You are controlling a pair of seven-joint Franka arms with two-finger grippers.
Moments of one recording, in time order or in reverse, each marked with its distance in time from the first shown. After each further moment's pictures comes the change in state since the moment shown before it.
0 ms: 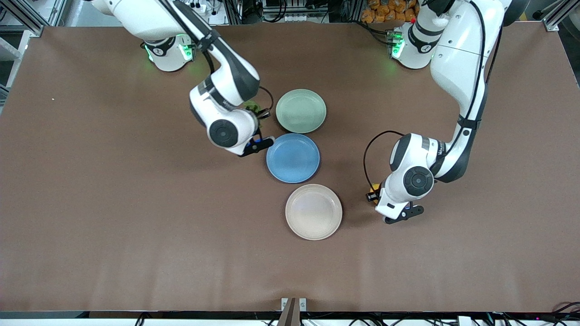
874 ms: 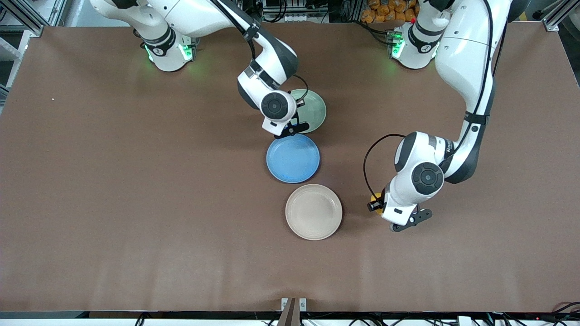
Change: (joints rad) left arm 0.000 -0.022 0.000 0.077 0.000 0.008 -0.111; right arm 0.206 0.088 0.000 0.005 0.011 0.232 0.216
